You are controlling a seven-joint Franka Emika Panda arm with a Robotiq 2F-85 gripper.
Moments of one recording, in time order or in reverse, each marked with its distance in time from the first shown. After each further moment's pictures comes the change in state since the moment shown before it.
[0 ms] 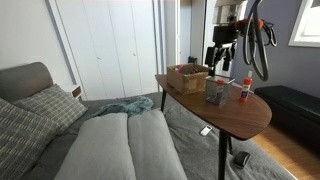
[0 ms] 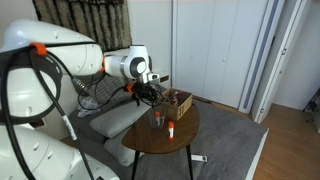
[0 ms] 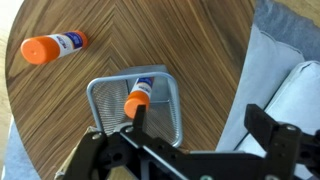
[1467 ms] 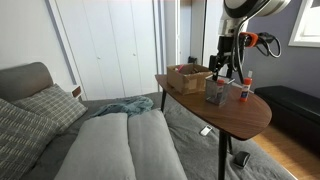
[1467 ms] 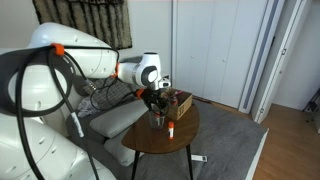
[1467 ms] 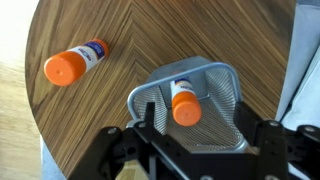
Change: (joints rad) arm -0.081 0.076 -0.037 -0.026 -0.001 0.118 0.102
